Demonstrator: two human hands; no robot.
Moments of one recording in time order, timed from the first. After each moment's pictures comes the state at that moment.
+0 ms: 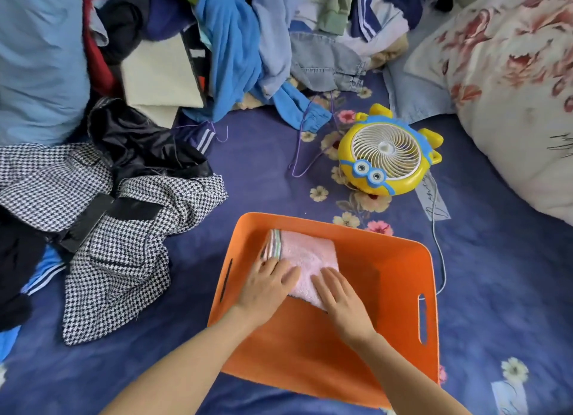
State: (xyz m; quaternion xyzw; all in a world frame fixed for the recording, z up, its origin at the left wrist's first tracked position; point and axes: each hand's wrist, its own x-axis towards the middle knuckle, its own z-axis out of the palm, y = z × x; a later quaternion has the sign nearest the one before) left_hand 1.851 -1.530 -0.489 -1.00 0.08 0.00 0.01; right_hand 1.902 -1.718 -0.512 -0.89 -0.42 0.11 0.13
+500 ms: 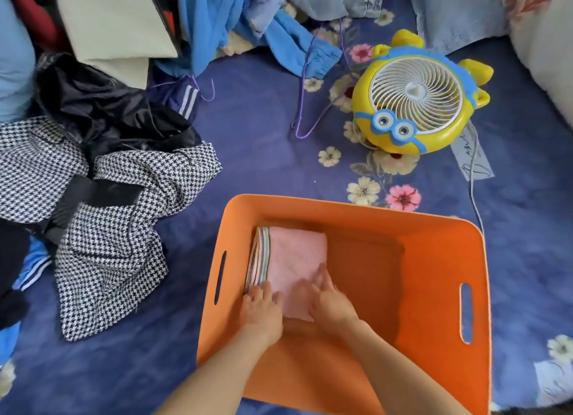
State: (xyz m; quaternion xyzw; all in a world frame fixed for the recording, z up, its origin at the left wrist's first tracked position) left_hand 1.817 -1.541 -0.579 -0.88 -0.08 0.46 0.01; right_hand 1.889 -1.675 -0.593 -0.84 -0.27 0.46 0.07
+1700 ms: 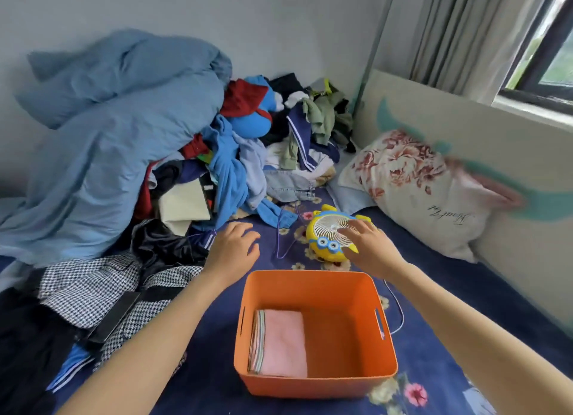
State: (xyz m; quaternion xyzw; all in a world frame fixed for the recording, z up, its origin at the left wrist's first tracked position) left_hand 1.816 -1.471 -0.241 -0.98 0.03 -0.21 -0.07; right_hand 1.897 -1.743 -0.216 -0.96 -0.29 -0.01 0.05
